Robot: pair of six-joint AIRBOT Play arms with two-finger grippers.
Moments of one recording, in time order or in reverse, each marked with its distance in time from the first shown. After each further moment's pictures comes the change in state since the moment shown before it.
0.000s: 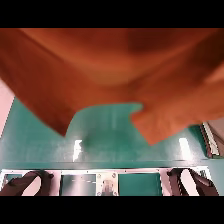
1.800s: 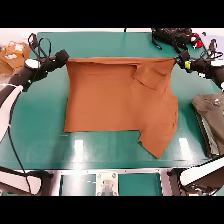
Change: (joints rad) left arm -0.142 -0.767 -0.736 -0.547 0.907 0.290; right arm 0.206 -1.080 -0.432 0.315 -0.495 -0.391
